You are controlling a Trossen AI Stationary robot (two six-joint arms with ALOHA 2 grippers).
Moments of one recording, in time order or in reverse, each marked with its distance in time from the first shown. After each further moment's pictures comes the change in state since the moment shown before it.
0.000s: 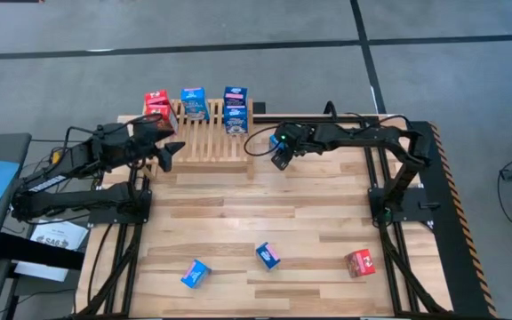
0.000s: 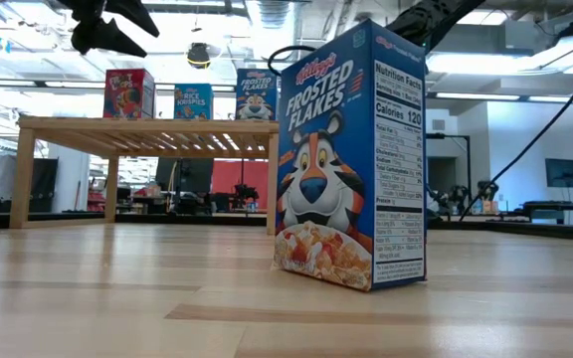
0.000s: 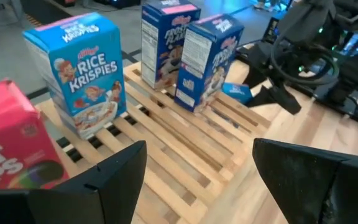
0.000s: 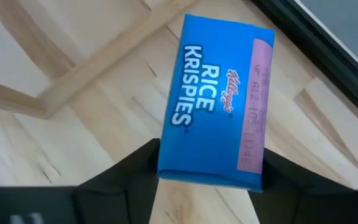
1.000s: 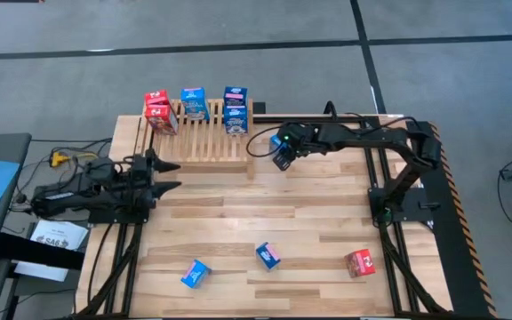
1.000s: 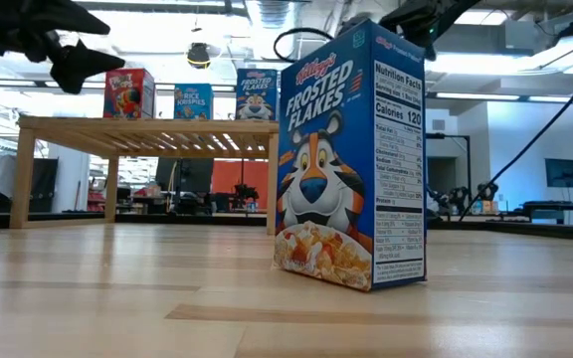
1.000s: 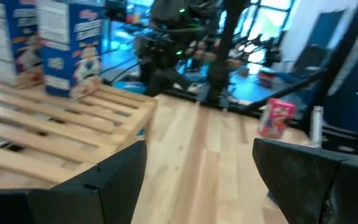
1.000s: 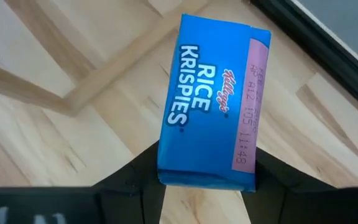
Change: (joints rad) left arm -0.273 -0.586 -0.545 0.289 0.176 0.061; right arm 0.014 -0.066 0.001 -0.060 -0.010 0.049
